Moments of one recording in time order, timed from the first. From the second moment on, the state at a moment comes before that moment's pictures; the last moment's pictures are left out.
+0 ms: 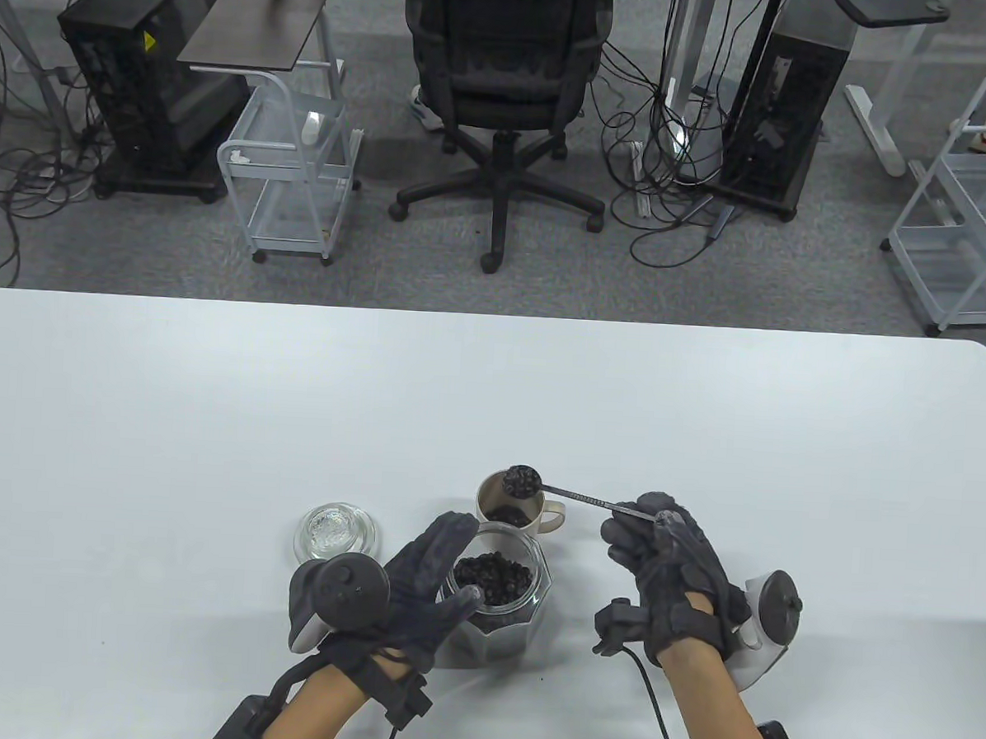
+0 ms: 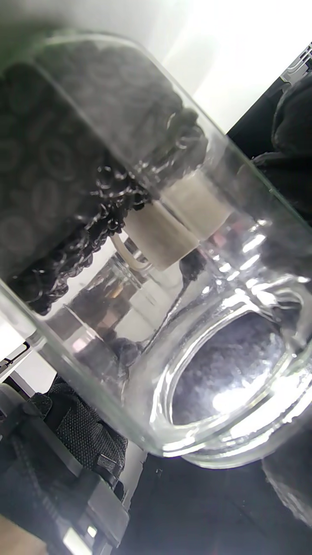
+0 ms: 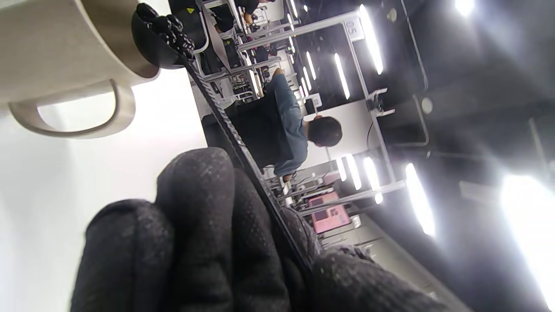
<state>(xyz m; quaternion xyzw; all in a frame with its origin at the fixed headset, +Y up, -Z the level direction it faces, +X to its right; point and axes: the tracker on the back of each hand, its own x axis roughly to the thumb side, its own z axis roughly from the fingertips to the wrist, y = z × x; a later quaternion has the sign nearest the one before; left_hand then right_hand) -0.150 -0.742 -0.281 0.00 -0.26 0.42 0.87 0.196 -0.750 -0.291 -0.11 -0.08 0.58 0.80</state>
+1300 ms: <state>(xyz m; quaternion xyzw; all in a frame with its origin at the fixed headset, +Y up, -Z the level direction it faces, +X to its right) -0.150 -0.743 -0.281 -0.01 -0.26 0.42 0.87 0.204 -0.698 -0.274 0.02 -0.19 0.58 0.79</state>
